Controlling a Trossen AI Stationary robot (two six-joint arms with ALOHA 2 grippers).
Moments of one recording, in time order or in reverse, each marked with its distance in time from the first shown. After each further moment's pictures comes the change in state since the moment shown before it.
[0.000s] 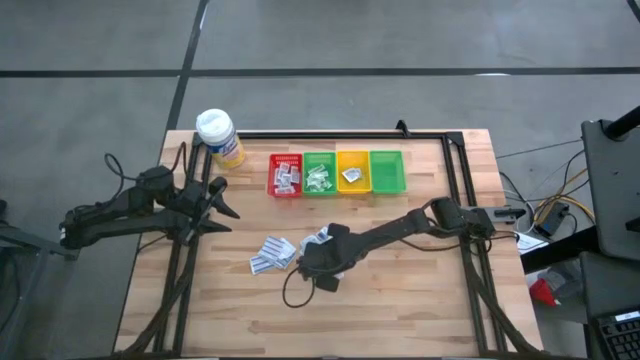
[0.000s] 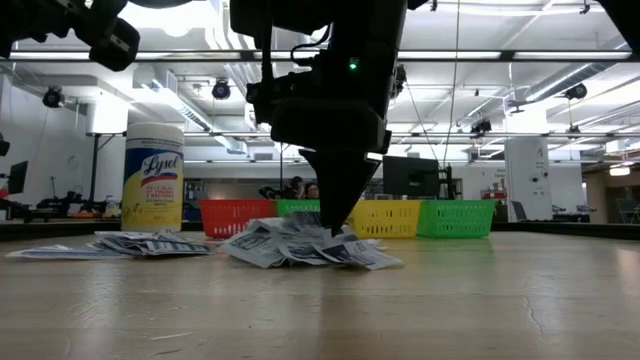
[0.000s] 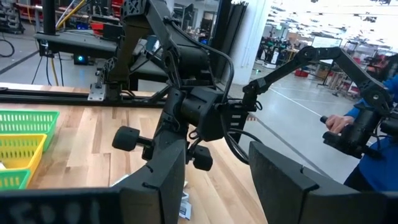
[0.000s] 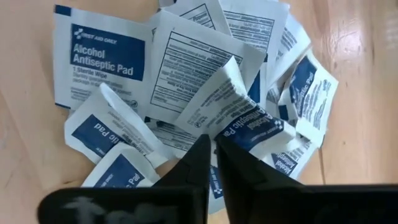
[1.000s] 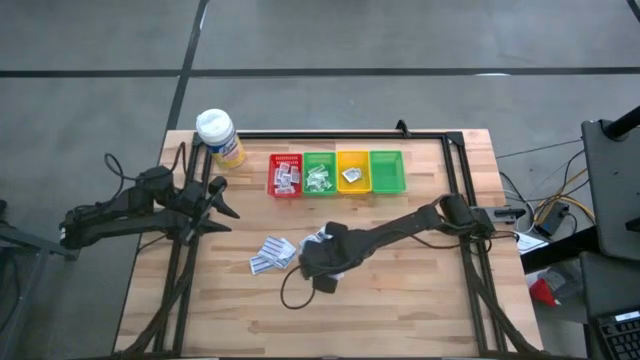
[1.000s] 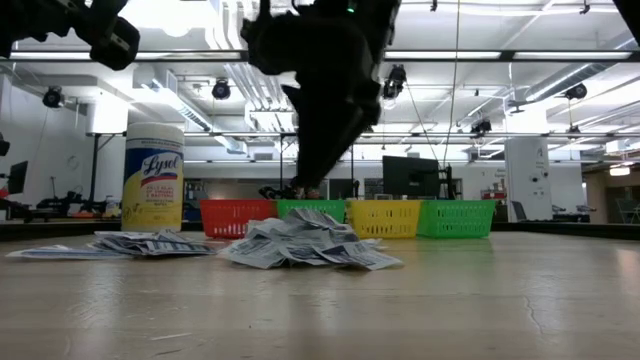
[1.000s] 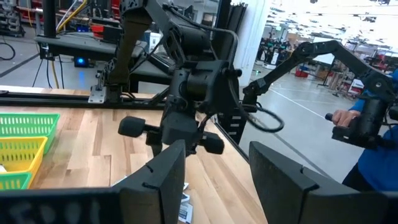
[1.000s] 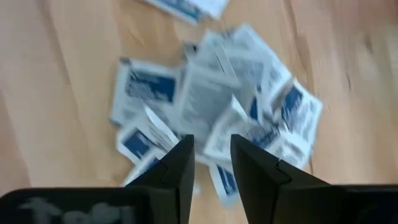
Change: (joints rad) left arm 0.000 0.000 0.000 0.007 0.000 0.003; right arm 0.012 -0.080 0.003 0.058 -0.003 -0.015
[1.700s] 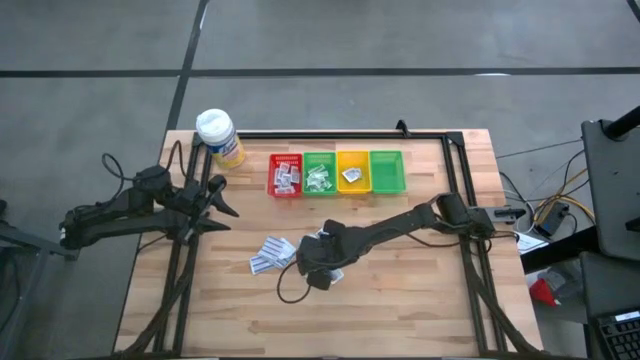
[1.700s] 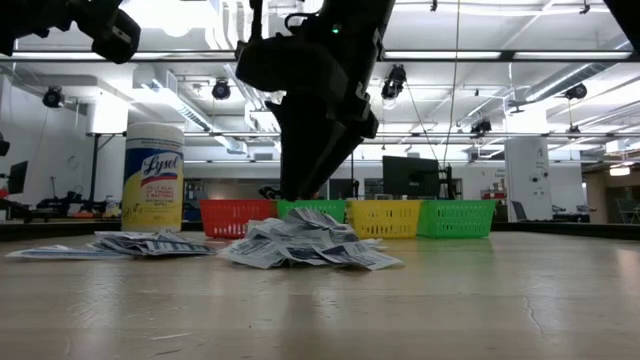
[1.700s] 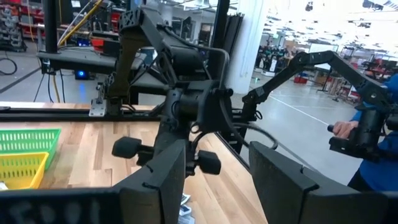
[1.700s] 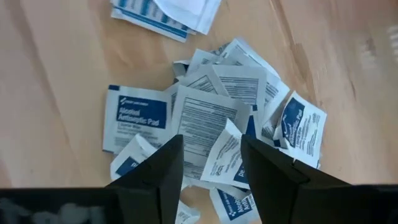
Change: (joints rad) left arm 0.000 0.000 0.000 0.052 0.000 -0.002; right arm -0.028 0.023 0.000 0.038 0.001 0.064
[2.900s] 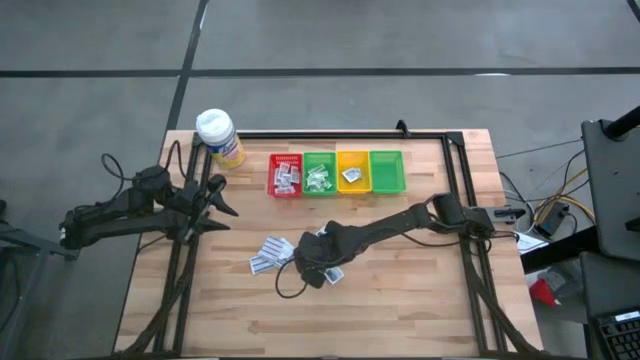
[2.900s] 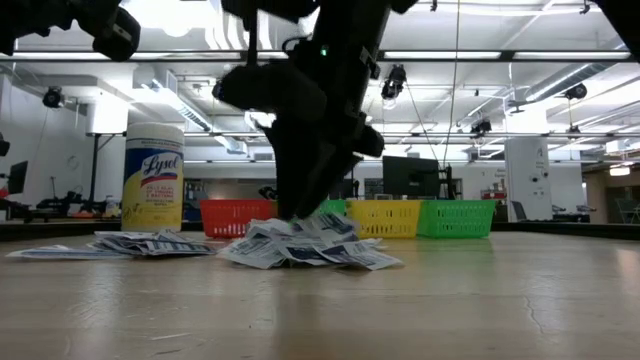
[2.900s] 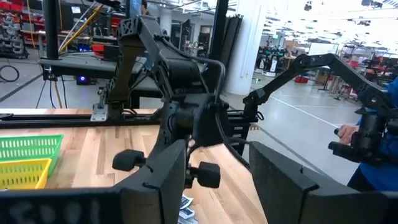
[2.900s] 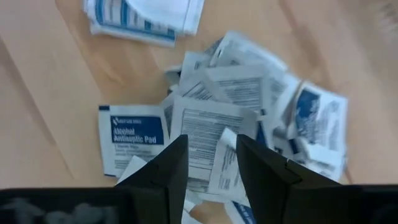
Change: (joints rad) left arm 0.000 0.000 0.000 0.013 0.000 0.018; right arm -0.014 0.037 -0.002 0.027 -0.034 0.135
